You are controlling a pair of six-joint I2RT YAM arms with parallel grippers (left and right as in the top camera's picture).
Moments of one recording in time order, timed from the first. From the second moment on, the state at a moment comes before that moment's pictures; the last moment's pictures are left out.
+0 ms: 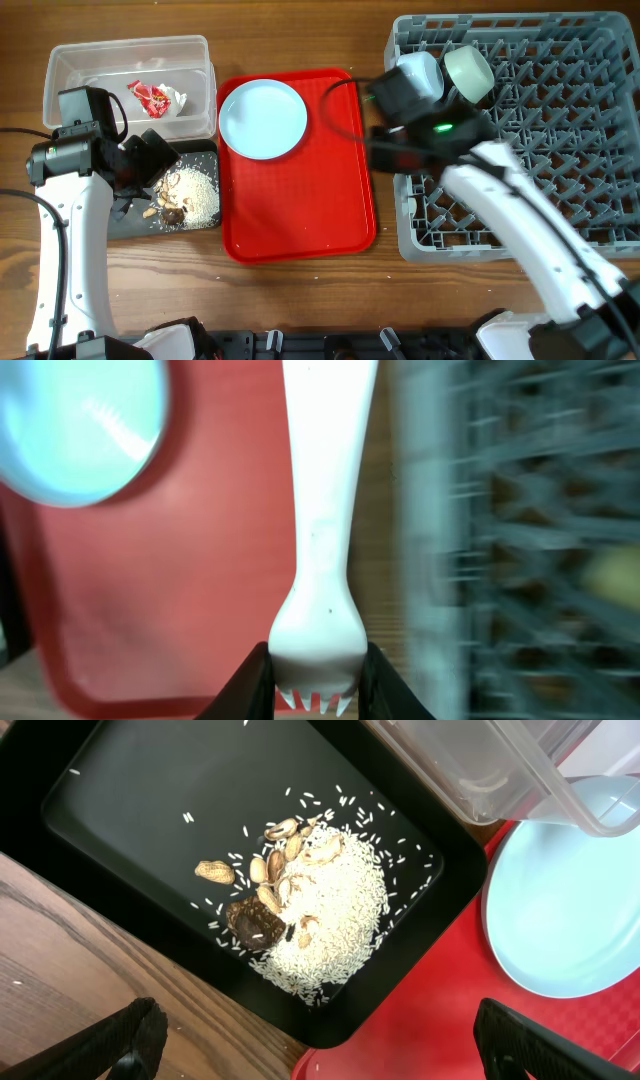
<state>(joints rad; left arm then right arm) 0.23 1.39 1.21 -1.12 0.01 -0.58 0.51 1.55 1.46 -1.16 0.10 0.57</state>
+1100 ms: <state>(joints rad) 0.23 1.39 1.21 -1.12 0.01 -0.58 0.59 2.08 1.36 -0.19 -0.12 0.49</state>
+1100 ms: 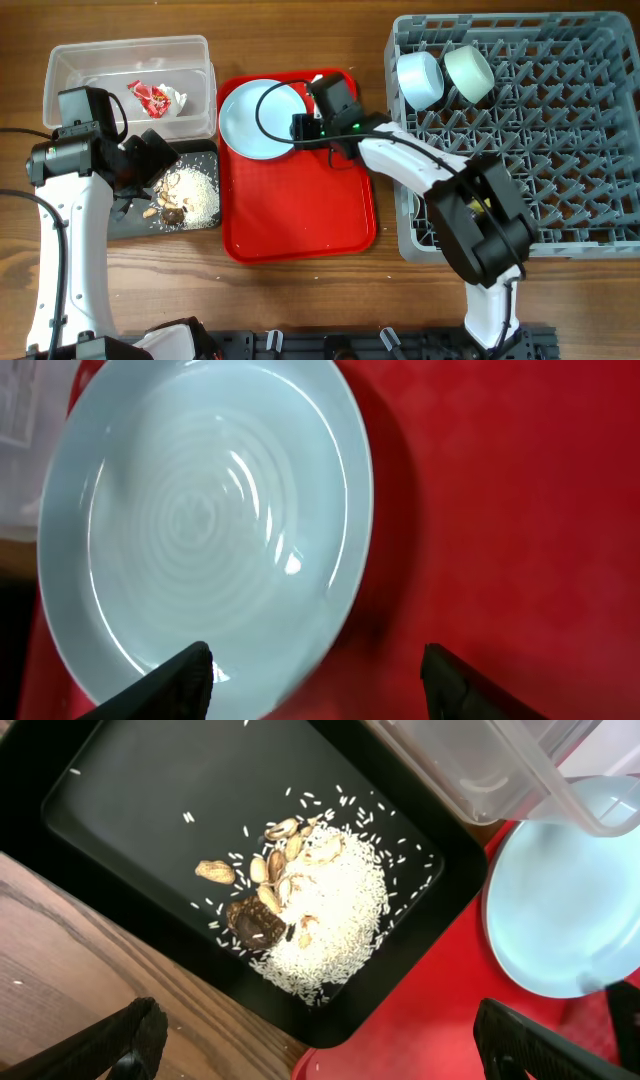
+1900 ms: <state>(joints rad) 0.23 1.39 1.21 -1.12 0.01 -0.58 0.44 1.53 1.36 -0.73 0.33 0.40</state>
